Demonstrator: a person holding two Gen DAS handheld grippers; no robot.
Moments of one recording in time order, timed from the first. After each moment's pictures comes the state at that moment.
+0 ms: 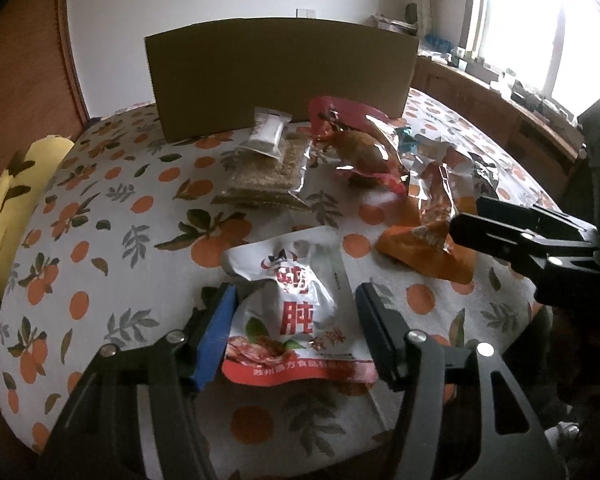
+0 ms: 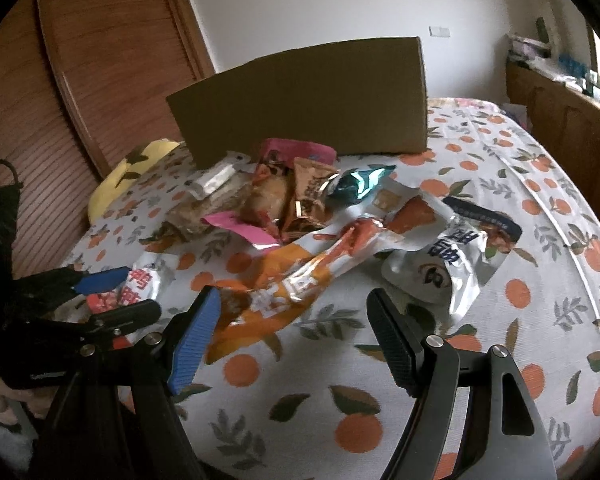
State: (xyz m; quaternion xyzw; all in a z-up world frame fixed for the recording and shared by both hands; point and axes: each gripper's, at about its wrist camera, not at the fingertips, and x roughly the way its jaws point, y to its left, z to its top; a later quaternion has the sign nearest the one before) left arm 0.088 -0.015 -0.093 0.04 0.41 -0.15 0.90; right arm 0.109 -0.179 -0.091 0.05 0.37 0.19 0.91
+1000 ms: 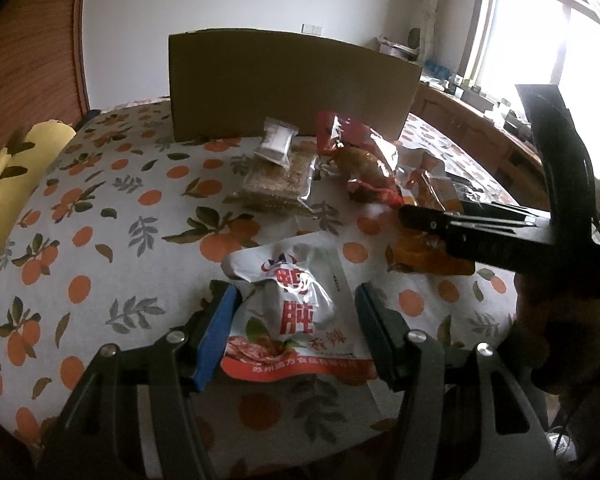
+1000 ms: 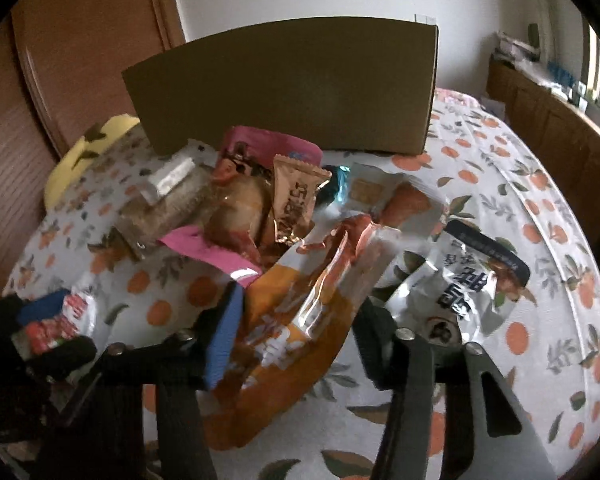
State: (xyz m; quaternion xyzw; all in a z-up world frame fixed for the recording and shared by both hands) left arm 0.078 -0.001 -0.089 -0.01 0.39 -0.16 0.91; right arm 0.150 -0.154 -0.096 0.00 0.41 0.12 0.90
